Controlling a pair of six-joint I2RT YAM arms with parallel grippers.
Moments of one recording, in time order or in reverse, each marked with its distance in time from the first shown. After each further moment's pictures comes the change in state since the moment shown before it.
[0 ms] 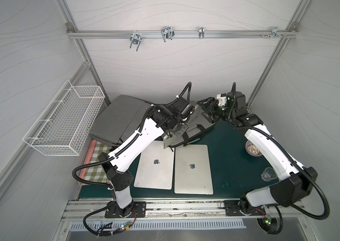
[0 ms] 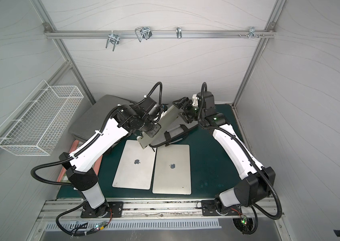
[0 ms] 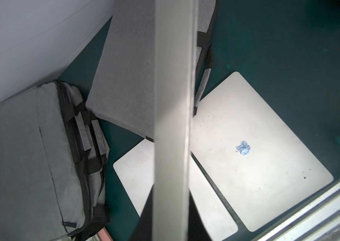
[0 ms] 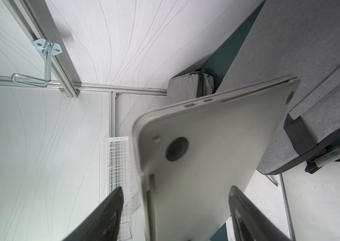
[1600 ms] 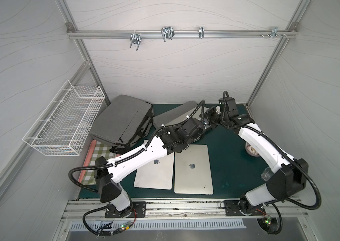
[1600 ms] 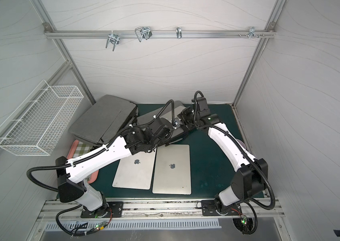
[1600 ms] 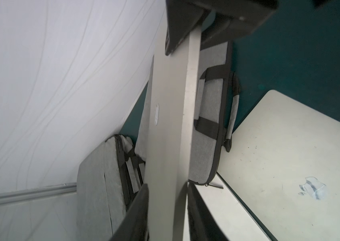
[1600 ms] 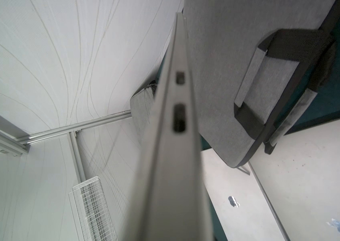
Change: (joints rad) left arm -0.198 -0.174 -0.449 0.537 -0.343 0.272; right arm -0.013 0.055 -0.080 -0.074 0.124 0.135
